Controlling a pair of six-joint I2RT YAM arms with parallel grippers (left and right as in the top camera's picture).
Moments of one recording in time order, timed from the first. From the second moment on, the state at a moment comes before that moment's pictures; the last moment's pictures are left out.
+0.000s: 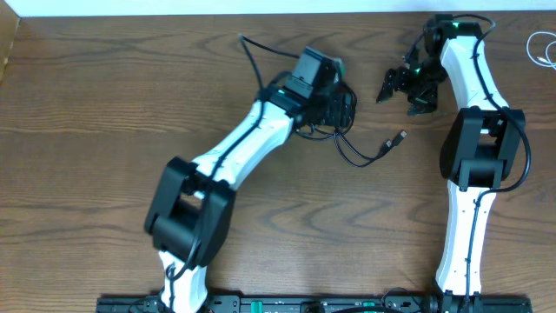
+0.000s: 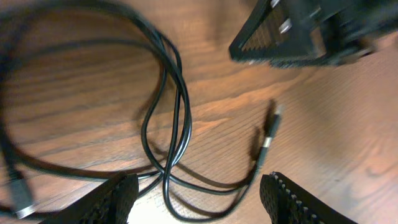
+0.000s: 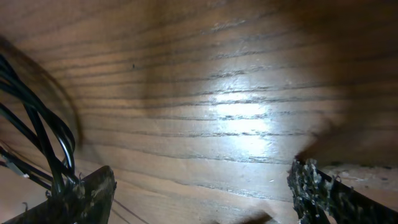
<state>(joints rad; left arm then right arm) -0.57 2.01 1.54 -0.45 0.32 -0.41 -0.03 2.55 2.27 -1.36 -0.34 0.19</state>
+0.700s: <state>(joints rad) -0.60 2.18 1.54 -0.43 0.24 -0.43 -0.02 2.55 2.27 -1.37 -0.34 0.17</state>
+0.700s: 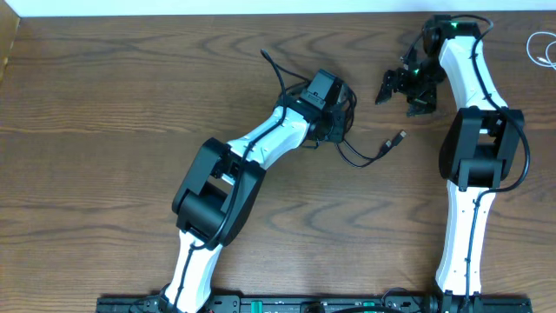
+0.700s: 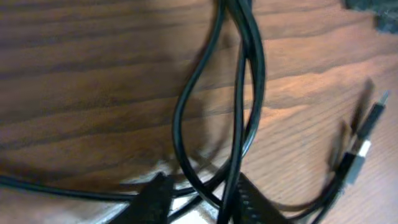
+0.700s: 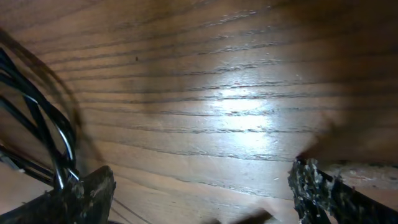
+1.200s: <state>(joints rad) -0.54 2.09 1.54 -0.44 0.23 -0.46 0.04 2.55 2.27 -1.36 -0.58 0.12</state>
